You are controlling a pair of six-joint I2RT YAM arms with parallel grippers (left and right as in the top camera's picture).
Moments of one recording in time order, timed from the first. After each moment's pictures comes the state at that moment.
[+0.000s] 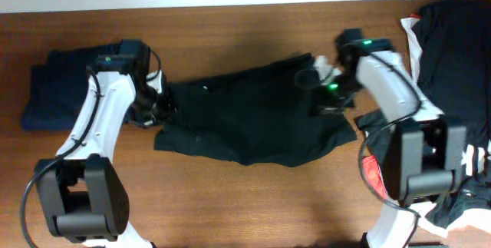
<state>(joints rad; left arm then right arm) -0.02 1.83 1.49 -1.21 0.26 -0.28 0.11 1.98 1.55 -1.17 -0.38 -0.04</state>
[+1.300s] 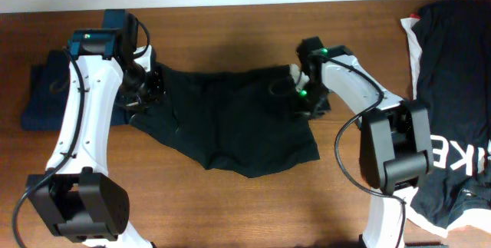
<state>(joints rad) -0.02 1.83 1.79 -1.42 0.18 -0.20 0.22 2.11 1.55 -1.08 -0.24 0.09</state>
